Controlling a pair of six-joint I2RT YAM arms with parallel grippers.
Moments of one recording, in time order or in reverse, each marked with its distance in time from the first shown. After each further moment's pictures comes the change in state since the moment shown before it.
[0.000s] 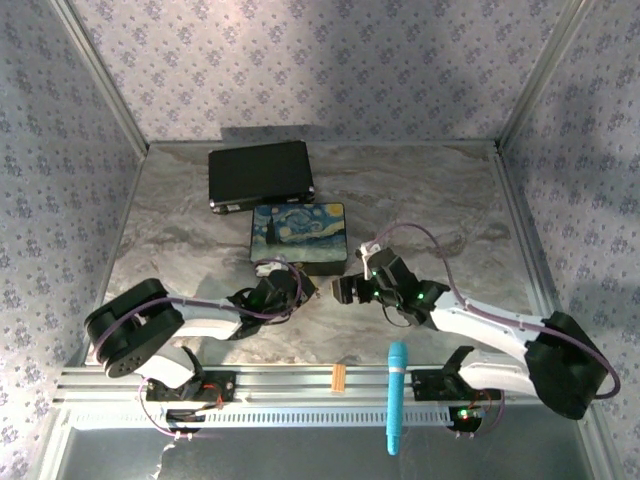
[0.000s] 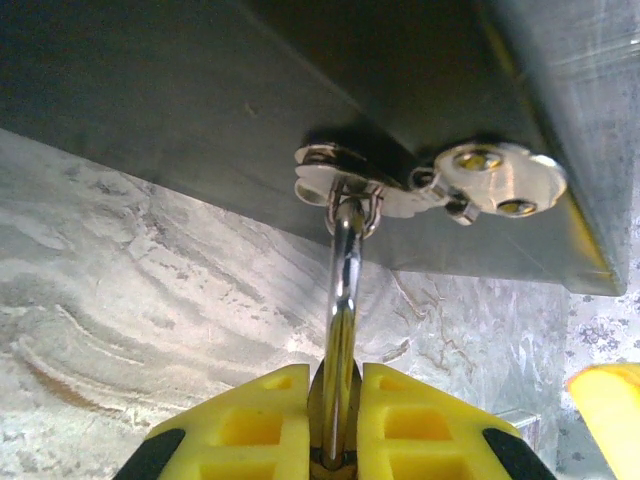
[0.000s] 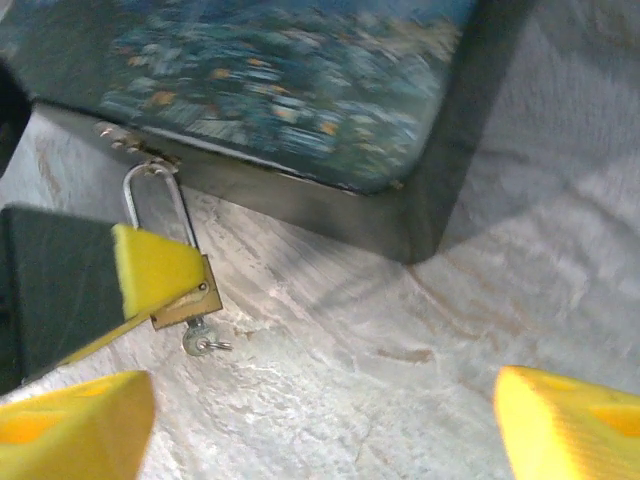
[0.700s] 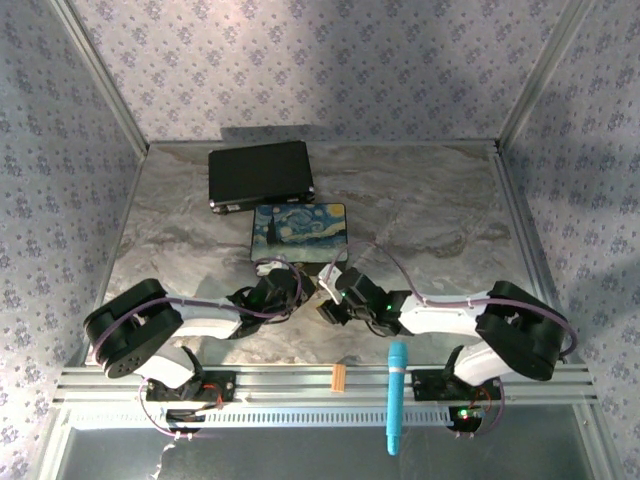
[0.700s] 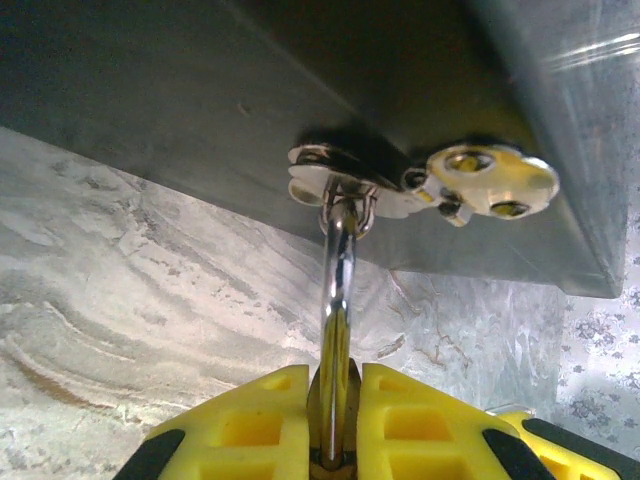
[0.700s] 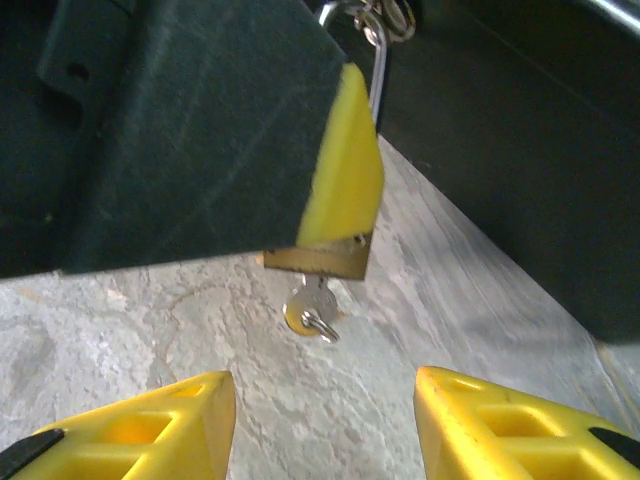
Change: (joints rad) left arm 0.006 -0.002 0.005 -0.004 0.022 -0.001; right arm 0.185 0.298 0.024 0.213 0.044 -0.314
